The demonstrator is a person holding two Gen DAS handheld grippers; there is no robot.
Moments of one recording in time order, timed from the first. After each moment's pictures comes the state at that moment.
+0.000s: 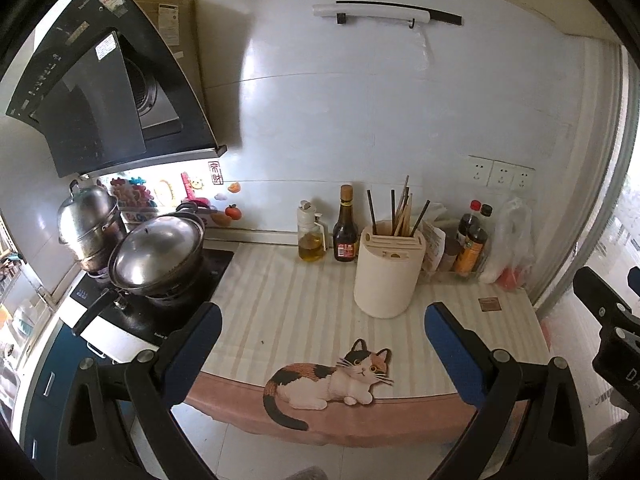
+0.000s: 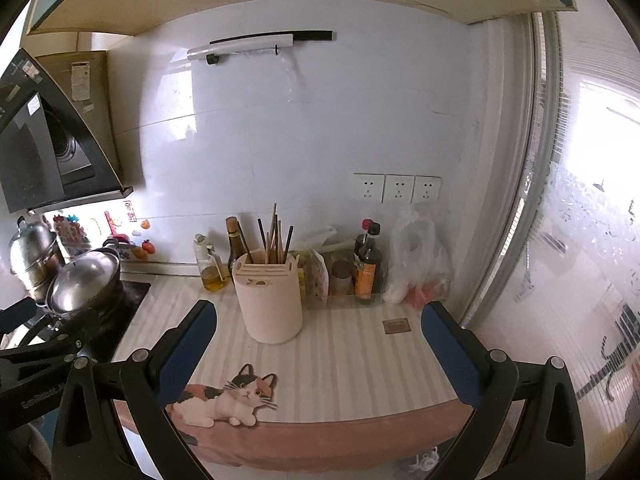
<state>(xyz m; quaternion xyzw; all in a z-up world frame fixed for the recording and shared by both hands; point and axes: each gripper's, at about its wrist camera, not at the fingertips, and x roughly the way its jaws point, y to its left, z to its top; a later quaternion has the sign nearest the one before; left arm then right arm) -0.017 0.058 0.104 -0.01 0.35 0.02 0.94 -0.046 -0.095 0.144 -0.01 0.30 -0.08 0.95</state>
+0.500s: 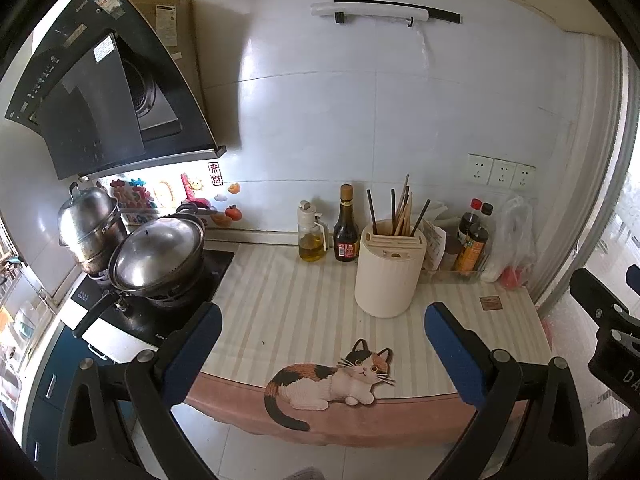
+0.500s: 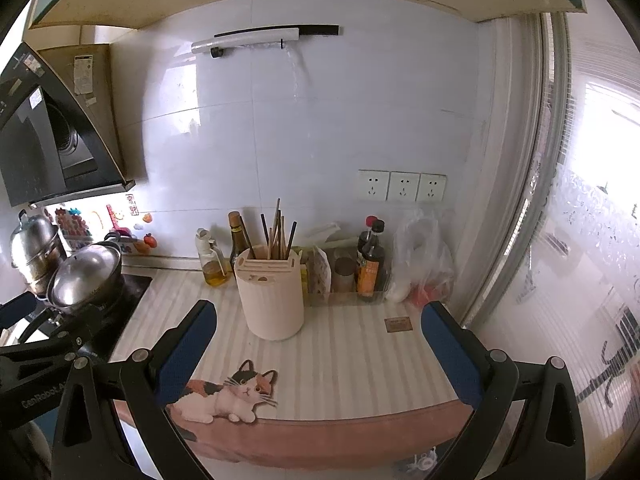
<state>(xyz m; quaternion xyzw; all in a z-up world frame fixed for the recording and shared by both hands) -0.016 0.058 0.103 0.00 0.35 0.02 0.94 -0.040 -0.092 0.142 -0.01 0.31 -0.08 0.95</state>
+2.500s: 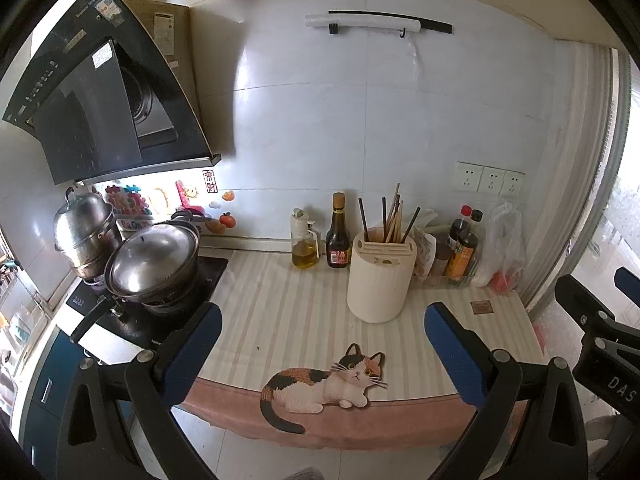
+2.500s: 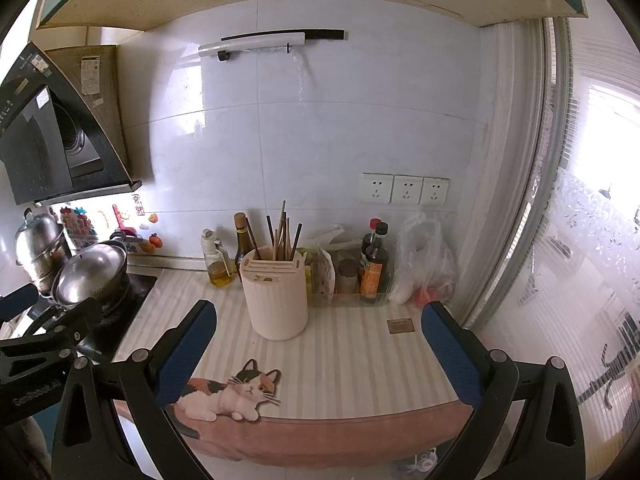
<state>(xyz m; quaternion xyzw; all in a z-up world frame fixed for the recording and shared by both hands) -0.022 0.052 0.120 -0.01 0.34 0.01 0.94 -0.051 -0.088 0.147 -0.02 0.30 -0.07 0.95</state>
